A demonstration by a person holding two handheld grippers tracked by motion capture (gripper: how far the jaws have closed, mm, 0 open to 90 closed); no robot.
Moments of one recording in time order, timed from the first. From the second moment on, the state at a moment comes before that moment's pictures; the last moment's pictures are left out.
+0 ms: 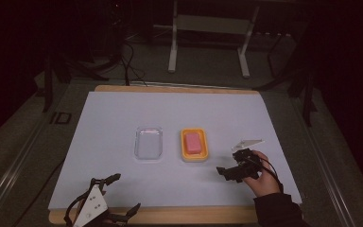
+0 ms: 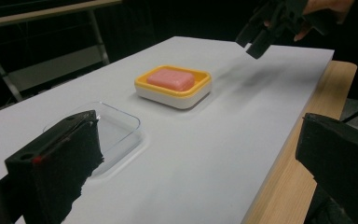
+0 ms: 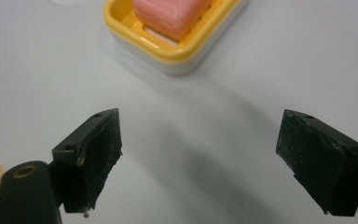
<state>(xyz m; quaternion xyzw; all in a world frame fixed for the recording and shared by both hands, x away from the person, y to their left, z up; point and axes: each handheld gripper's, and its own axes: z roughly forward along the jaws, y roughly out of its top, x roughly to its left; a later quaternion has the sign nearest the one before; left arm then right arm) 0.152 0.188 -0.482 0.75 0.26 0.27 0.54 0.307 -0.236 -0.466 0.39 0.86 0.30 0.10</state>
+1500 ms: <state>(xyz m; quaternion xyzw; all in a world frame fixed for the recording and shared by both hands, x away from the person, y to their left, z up) 0.151 0.187 -0.482 0.76 0.25 0.26 0.54 0.274 -0.283 -0.493 0.39 0.84 0.35 0.13</state>
